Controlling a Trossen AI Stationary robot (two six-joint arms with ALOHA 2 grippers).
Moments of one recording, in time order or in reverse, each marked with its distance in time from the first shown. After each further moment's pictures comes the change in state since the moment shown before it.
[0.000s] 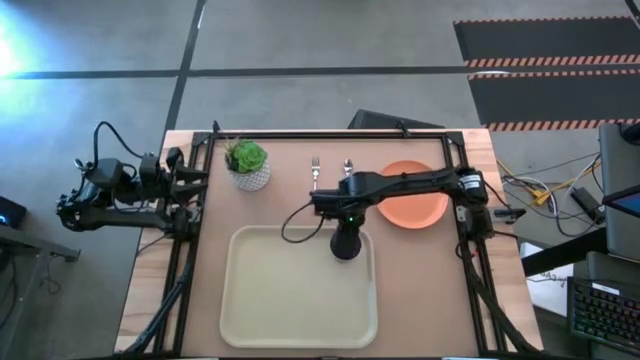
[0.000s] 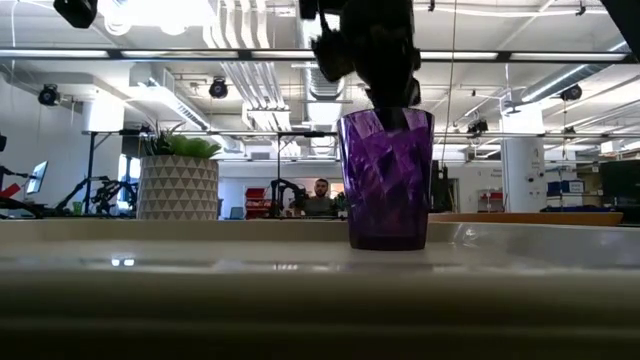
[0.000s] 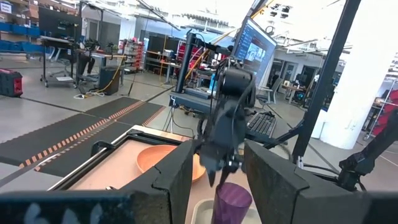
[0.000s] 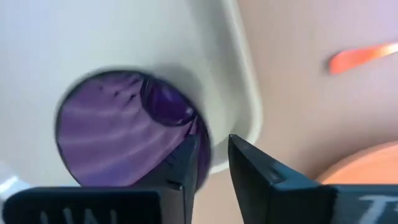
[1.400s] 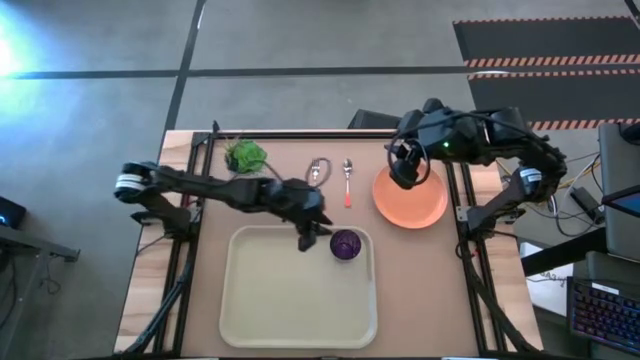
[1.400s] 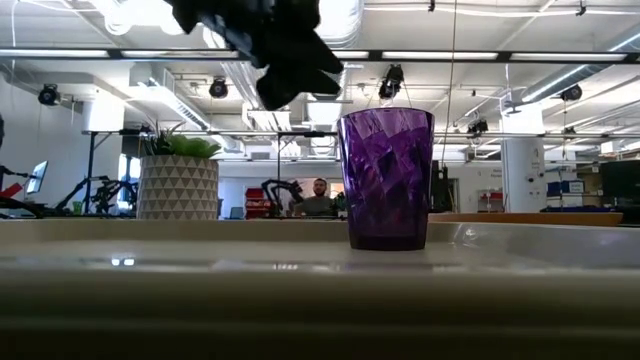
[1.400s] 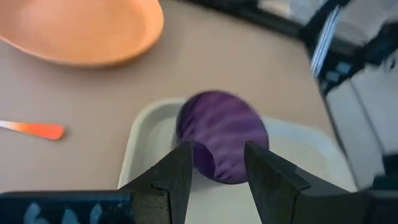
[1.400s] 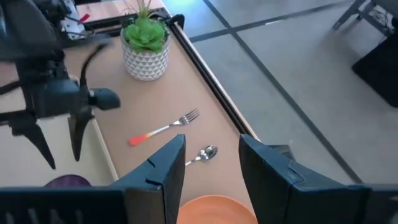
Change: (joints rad) left arm 0.001 1.375 0.409 0.298 0.309 -0.076; right arm -0.007 -0.463 0.371 -0.154 0.572 -0.132
